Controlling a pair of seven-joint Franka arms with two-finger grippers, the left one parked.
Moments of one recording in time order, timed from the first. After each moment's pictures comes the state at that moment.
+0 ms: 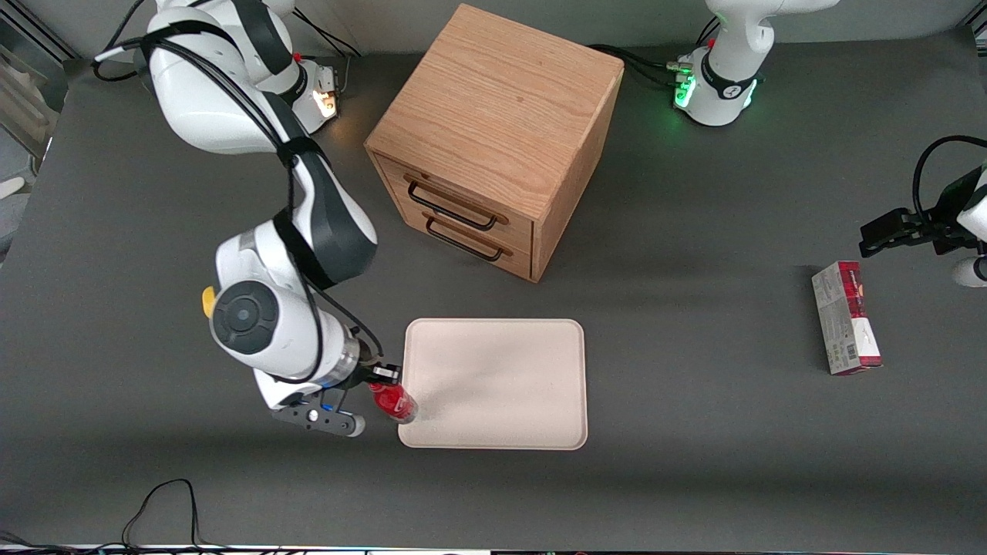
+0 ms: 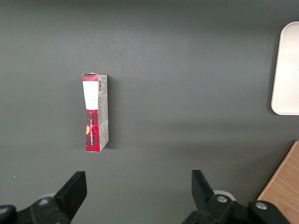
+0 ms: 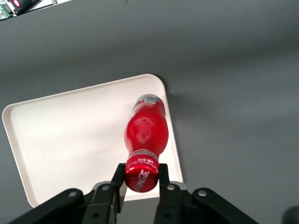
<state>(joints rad) 0.39 0.90 0.03 -0.81 0.05 1.77 0.64</state>
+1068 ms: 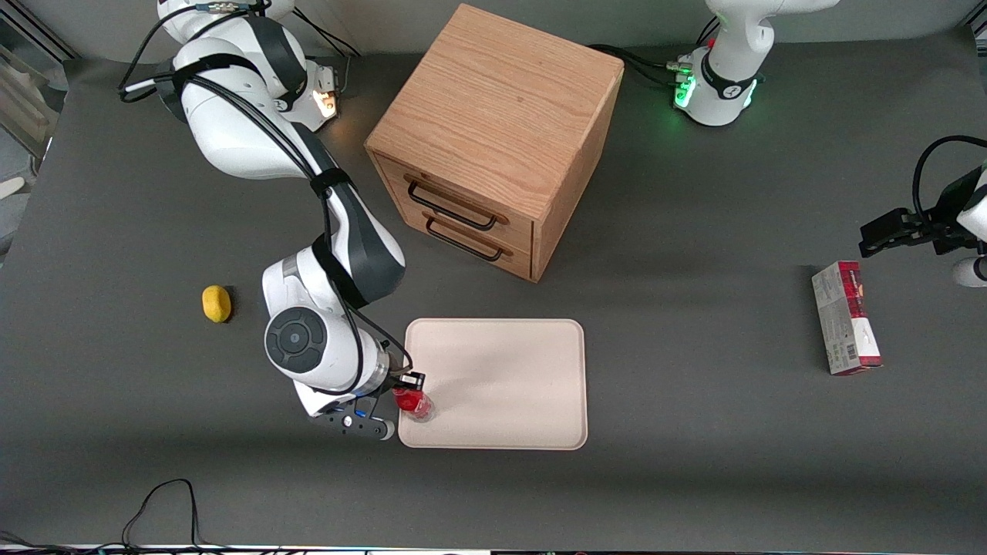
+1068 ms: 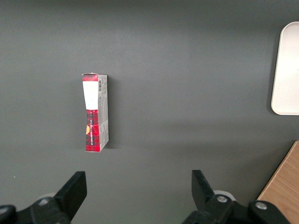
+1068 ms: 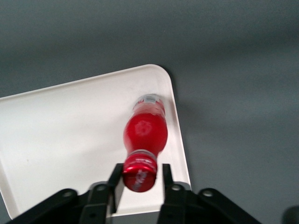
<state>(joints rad) 0.40 0.97 0.03 -0.81 0.05 1.80 0.65</state>
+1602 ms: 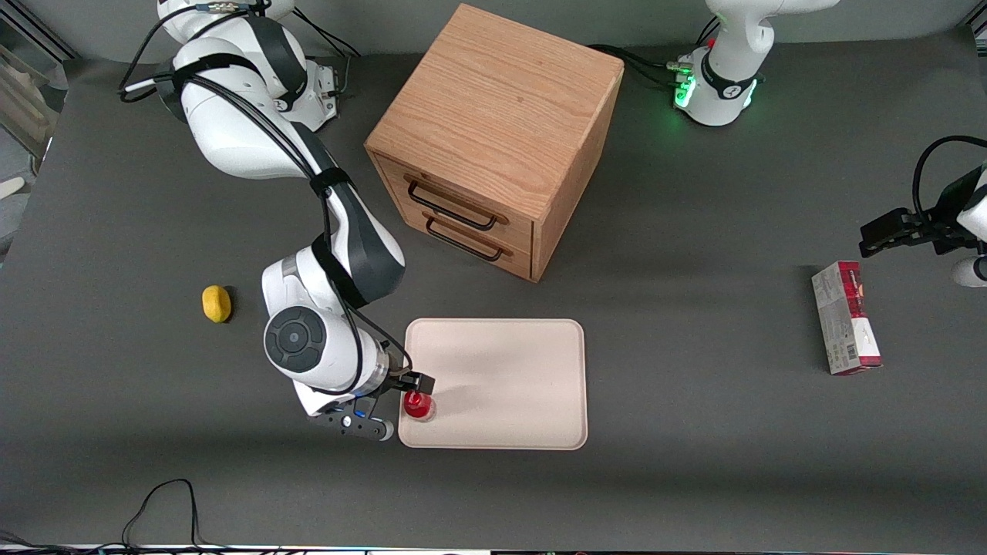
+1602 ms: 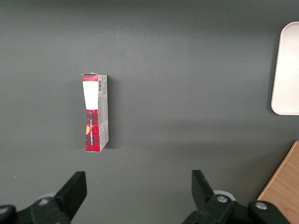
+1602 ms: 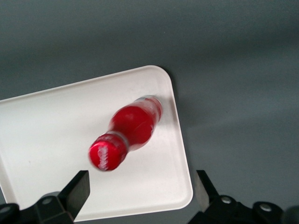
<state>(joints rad) 0.40 0.97 0.03 -0.80 0.05 1.80 0.65</state>
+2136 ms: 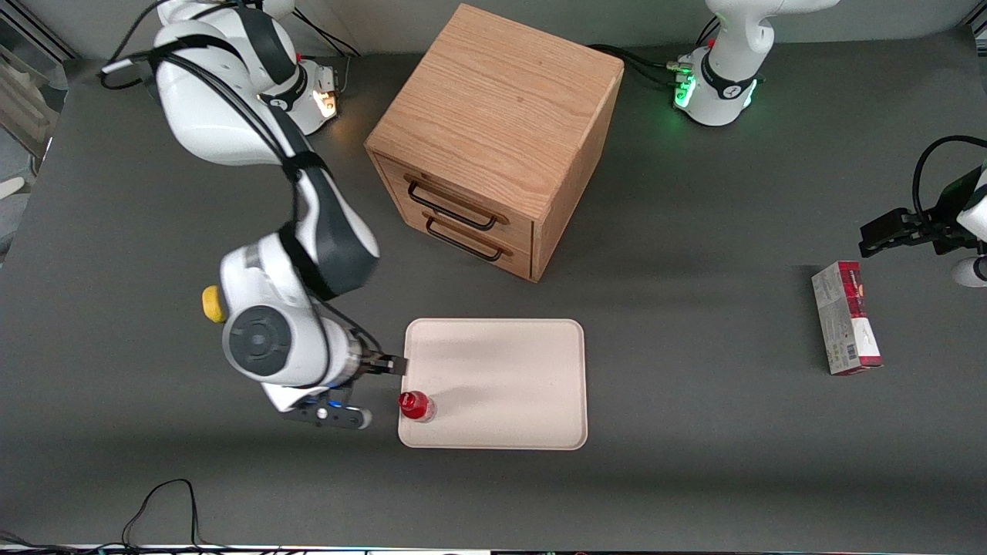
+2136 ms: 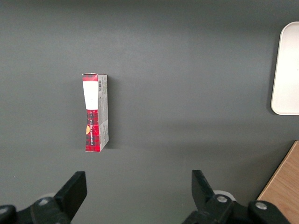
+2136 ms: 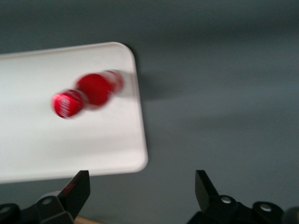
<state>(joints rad) 0.33 0.85 0.02 -0.82 0.05 1.55 0.45</state>
